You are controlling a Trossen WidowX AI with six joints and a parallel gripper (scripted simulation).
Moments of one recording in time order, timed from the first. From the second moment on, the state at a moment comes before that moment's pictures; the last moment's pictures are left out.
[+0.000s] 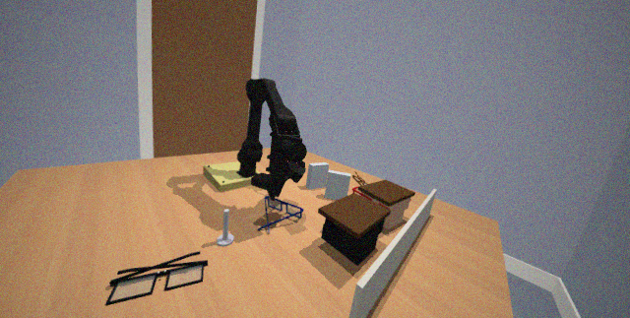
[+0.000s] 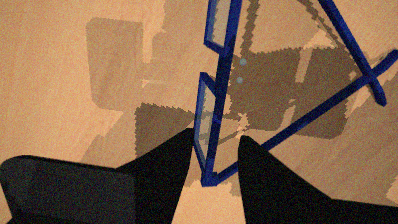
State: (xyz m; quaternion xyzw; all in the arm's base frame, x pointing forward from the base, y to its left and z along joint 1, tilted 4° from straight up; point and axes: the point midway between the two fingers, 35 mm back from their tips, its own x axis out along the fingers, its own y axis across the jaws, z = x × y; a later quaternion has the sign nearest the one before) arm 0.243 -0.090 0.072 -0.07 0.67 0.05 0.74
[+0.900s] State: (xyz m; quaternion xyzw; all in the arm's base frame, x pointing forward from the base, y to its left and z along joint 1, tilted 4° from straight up) arm 0.244 -0.089 0.043 -0.06 0.67 0.05 0.74
